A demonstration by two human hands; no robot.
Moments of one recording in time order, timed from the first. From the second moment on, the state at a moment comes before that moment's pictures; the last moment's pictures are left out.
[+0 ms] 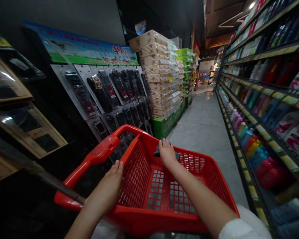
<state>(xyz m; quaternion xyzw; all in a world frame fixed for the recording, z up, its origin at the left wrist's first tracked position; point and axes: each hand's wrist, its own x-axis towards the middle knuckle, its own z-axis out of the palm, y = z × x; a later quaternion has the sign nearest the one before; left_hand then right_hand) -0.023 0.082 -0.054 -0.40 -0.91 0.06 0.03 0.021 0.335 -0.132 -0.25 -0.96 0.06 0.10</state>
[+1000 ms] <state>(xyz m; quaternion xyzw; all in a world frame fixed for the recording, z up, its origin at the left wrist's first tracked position) -0.047 0.092 -0.088 -0.41 -0.90 0.04 0.10 0.120 0.391 -0.152 -0.48 -0.88 0.02 0.03</state>
